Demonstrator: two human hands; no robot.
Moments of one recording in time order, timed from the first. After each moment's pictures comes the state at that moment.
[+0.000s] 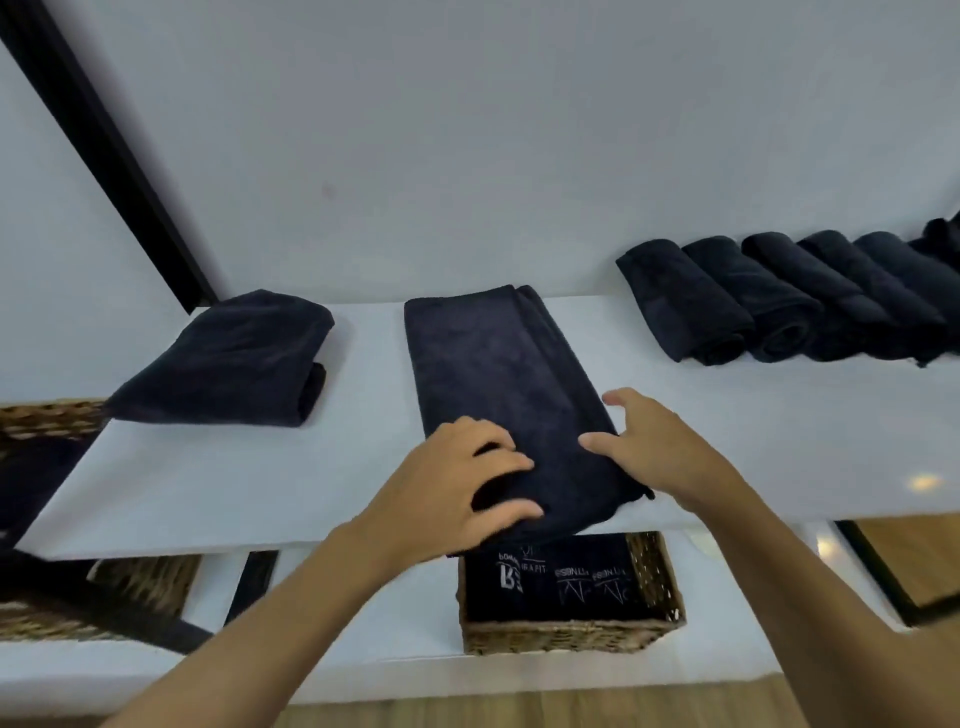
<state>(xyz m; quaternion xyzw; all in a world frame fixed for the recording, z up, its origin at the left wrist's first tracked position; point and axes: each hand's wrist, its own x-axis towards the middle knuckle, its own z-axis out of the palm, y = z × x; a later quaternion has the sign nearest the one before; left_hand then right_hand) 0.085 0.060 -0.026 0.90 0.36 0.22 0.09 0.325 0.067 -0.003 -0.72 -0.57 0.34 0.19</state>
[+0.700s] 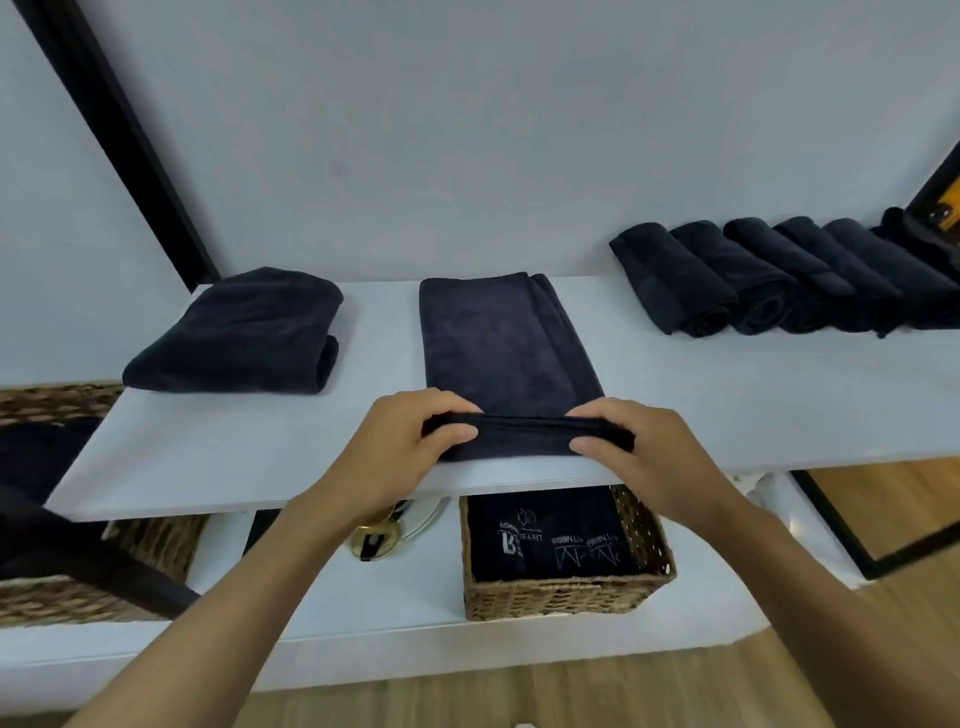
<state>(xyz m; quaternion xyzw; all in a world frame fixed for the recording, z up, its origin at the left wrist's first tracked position) 0.044 0.044 -0.005 0.79 0.47 0.28 0.27 0.307 0.008 -0.014 -0.58 -0.74 0.20 0.28</state>
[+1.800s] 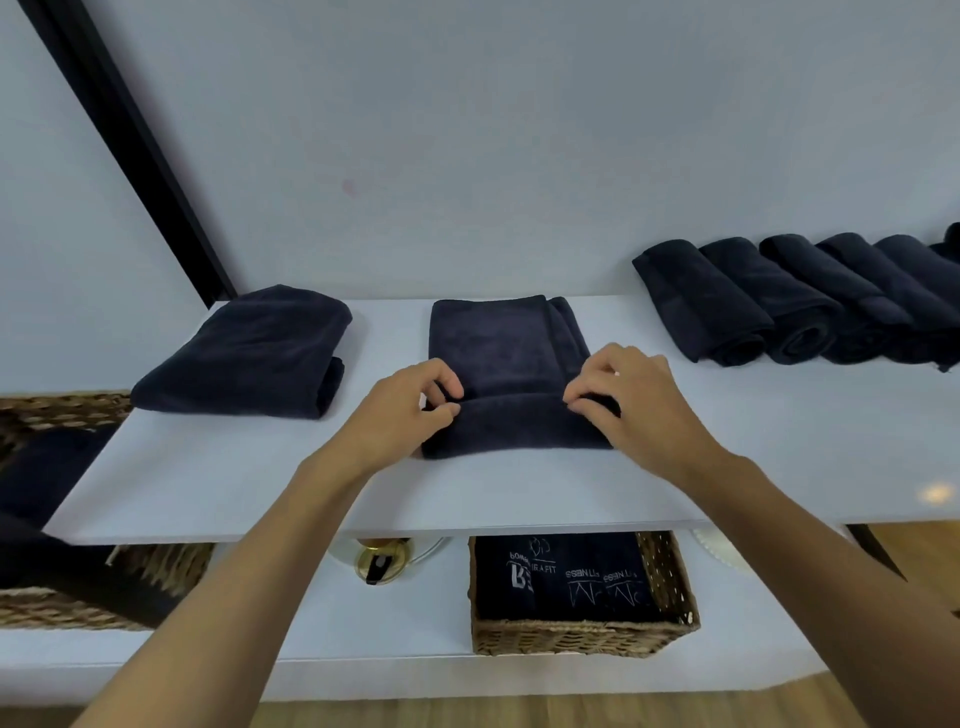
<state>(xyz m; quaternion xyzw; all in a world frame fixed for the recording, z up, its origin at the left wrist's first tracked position) 0.049 0.109 -0.003 0.73 0.56 0.24 0.30 0.319 0.092 -0.014 -0.52 -0.81 0.02 0.26</state>
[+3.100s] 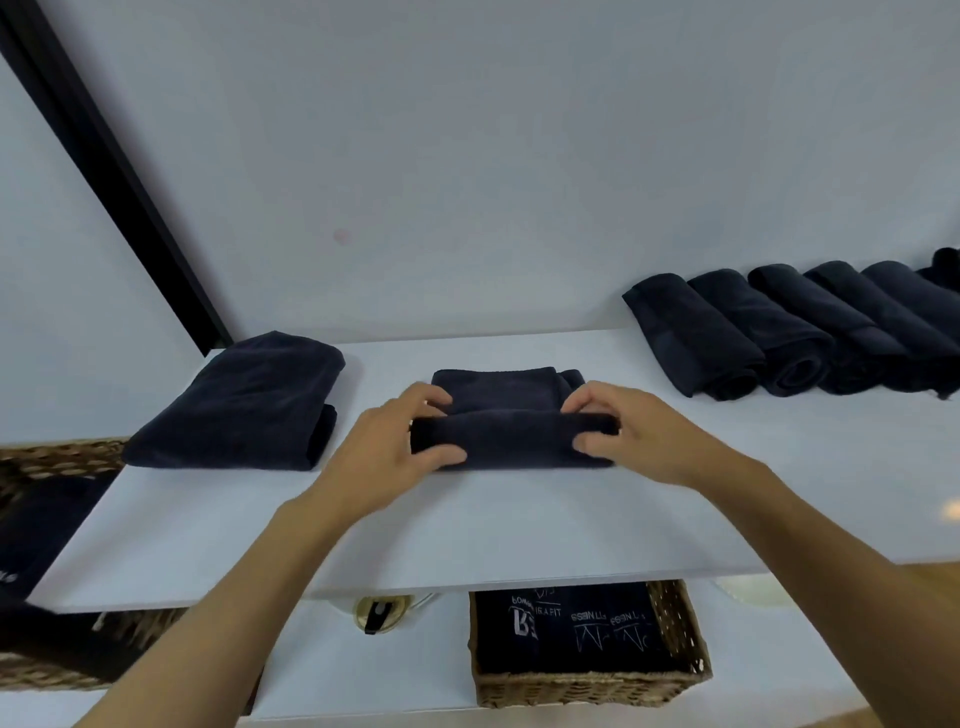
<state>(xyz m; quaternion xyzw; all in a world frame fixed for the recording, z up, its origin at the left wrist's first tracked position) 0.044 0.116 0.002 0.79 0.53 0.26 0.20 0.333 0.107 0.012 -0.54 -0.73 0.34 0.24</state>
